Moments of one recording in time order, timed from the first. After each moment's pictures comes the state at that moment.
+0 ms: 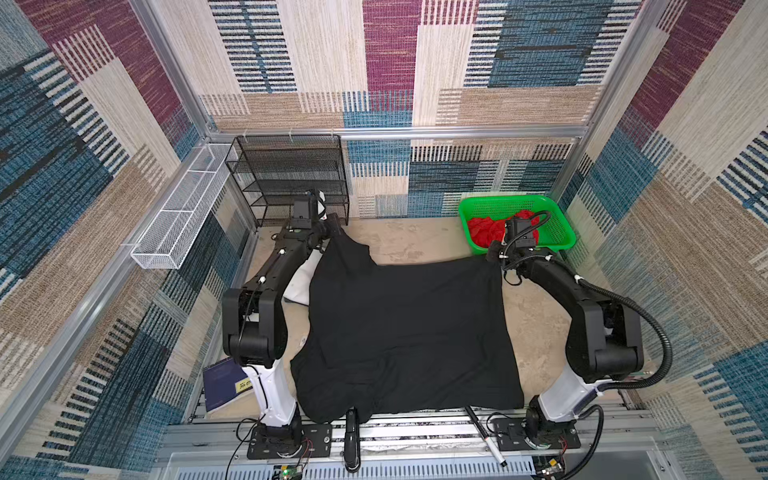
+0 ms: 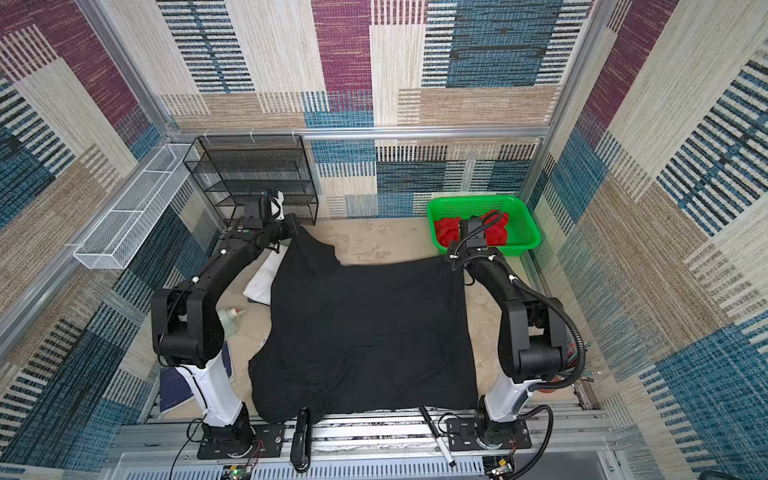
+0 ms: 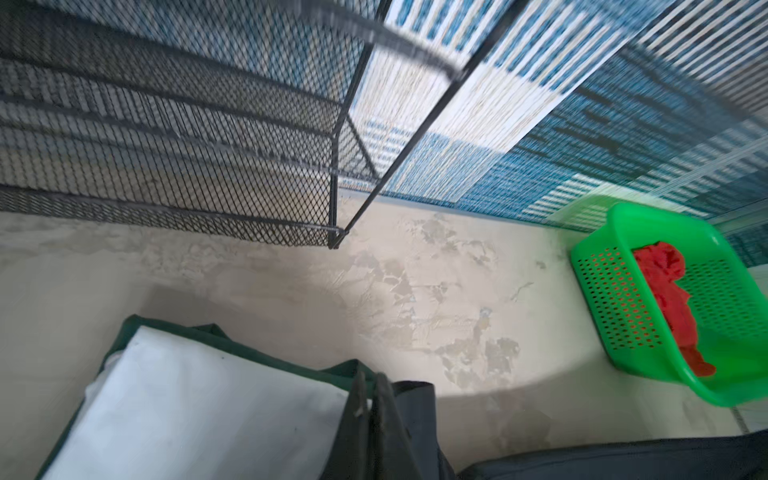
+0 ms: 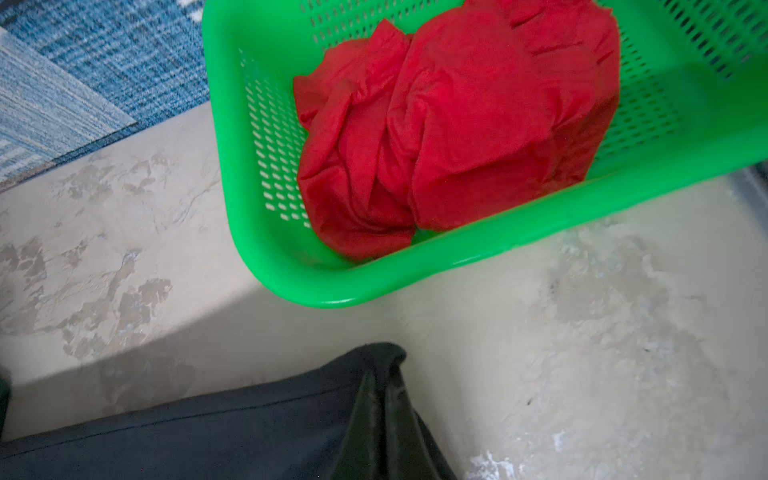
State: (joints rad) left arm -0.10 1.88 1.63 -0.29 0.18 -0.34; right arm 0.05 1.70 1.27 -0.36 0.10 0.35
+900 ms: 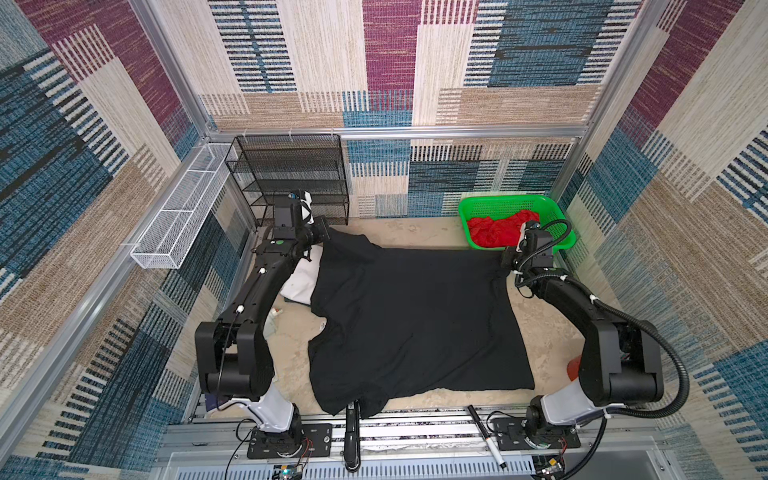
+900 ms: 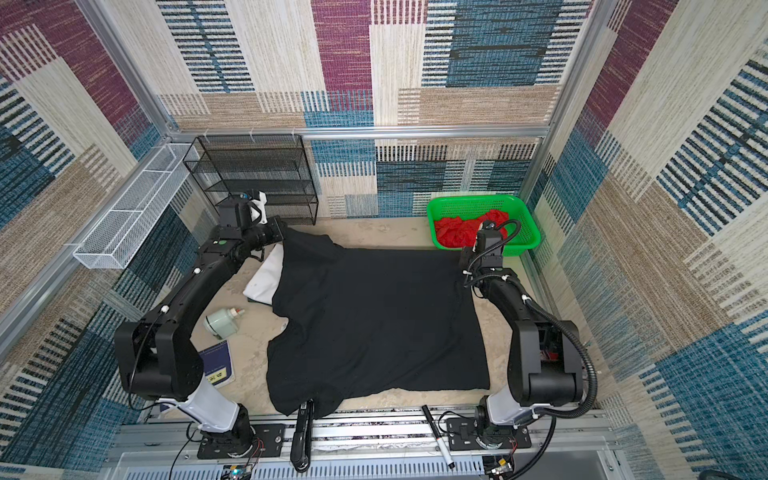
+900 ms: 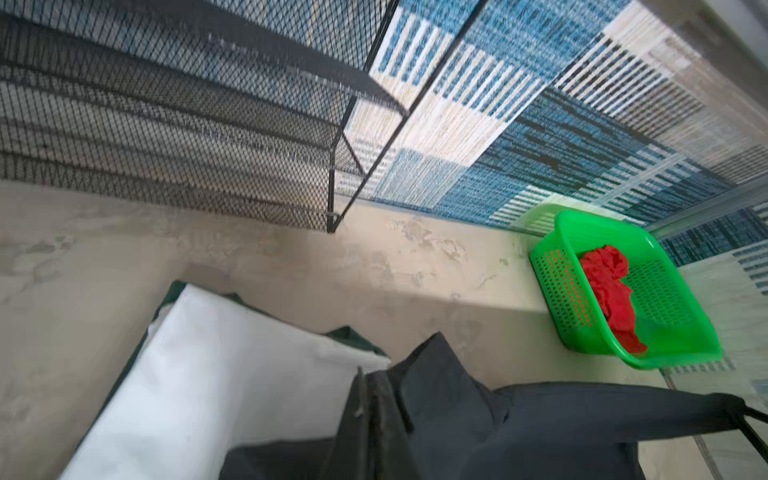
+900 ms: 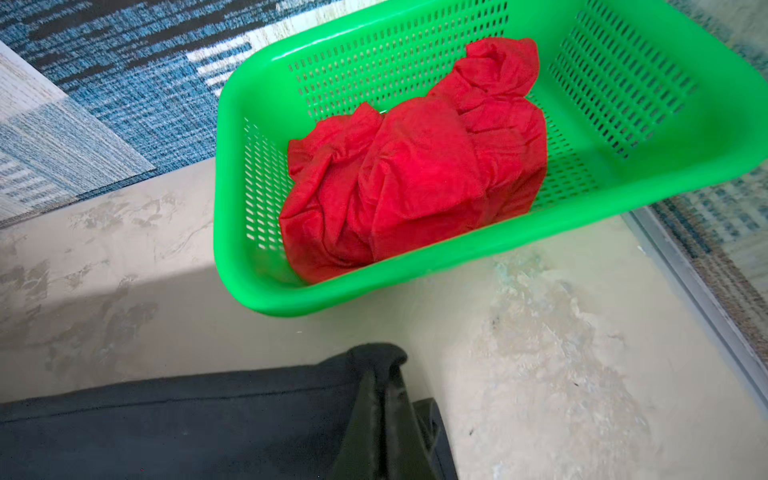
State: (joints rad) left arm -0.07 1.60 1.36 -0.29 0.22 -0.36; right arm -0.02 1.51 0.98 -0.07 0.07 0.24
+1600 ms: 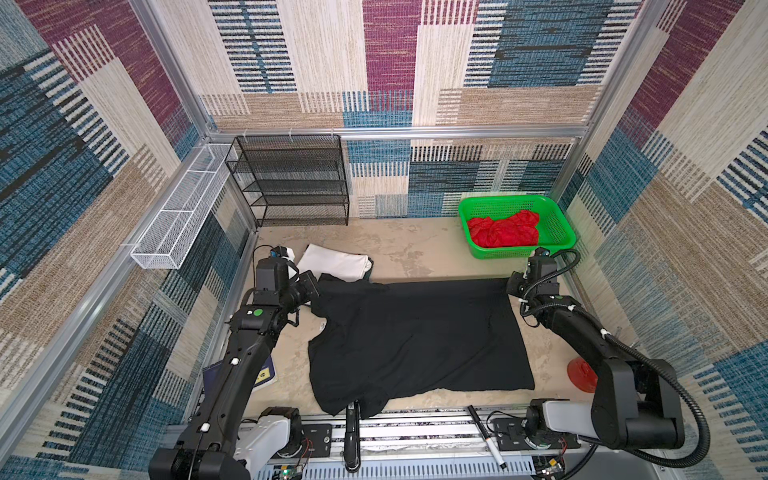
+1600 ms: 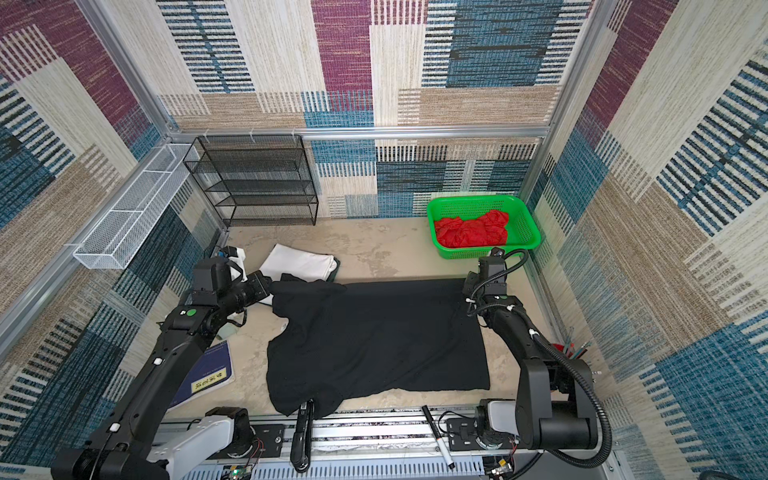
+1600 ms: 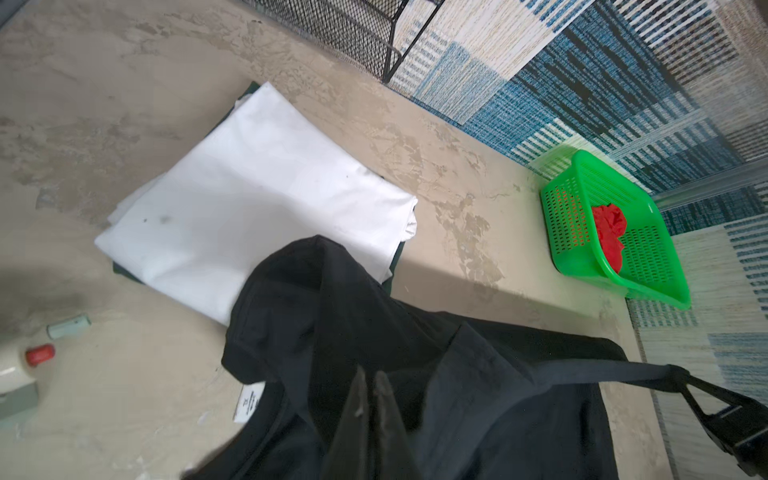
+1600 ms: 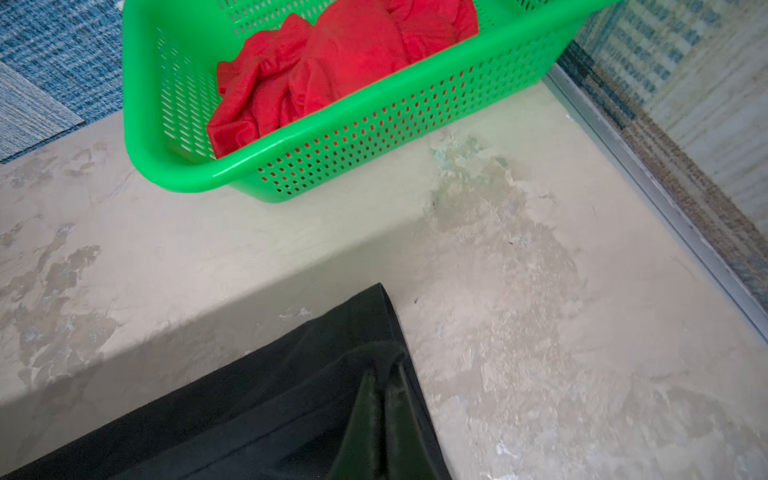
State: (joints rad) left arm -0.07 1.01 0.88 -0.50 0.18 -0.51; right arm -0.02 1.30 0.74 -0.15 0.16 0.34
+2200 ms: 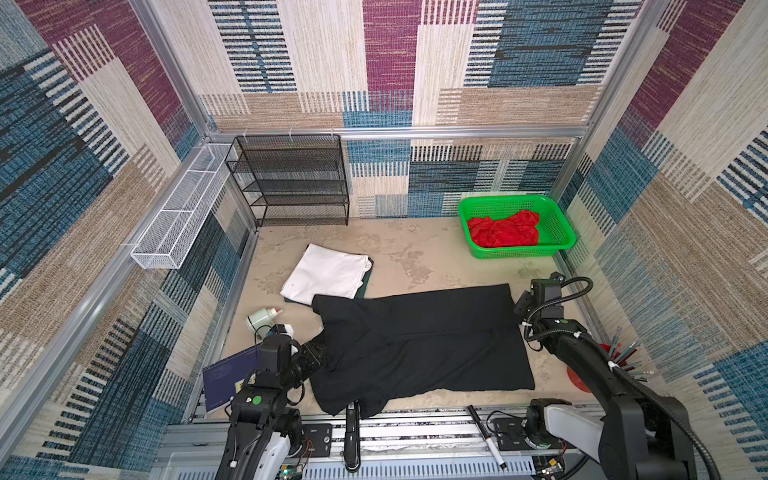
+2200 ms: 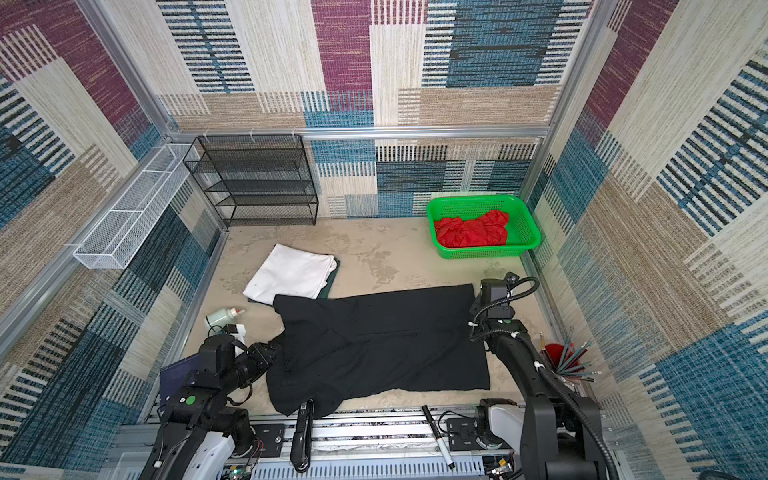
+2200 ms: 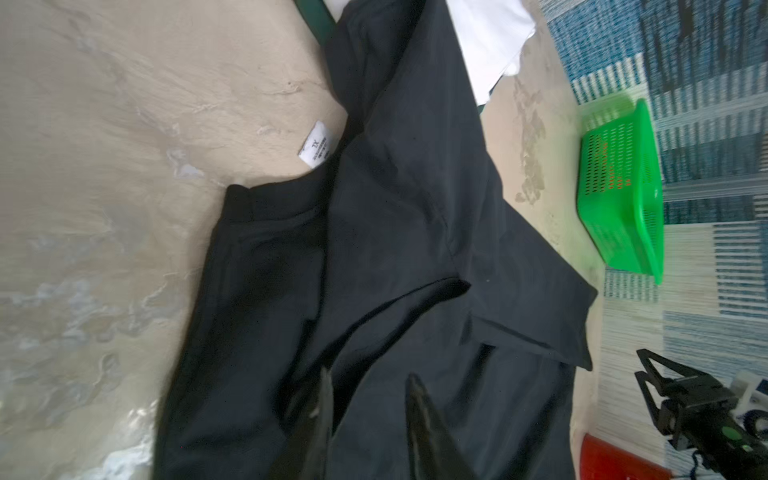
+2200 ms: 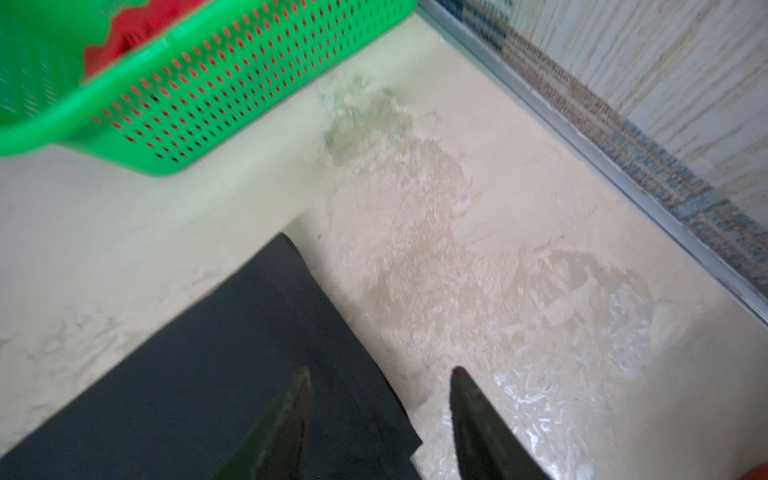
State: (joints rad) left arm -0.11 0.40 0.35 -0.70 0.22 -0.83; right arm -0.02 1.09 0.55 -0.19 0.30 0.48
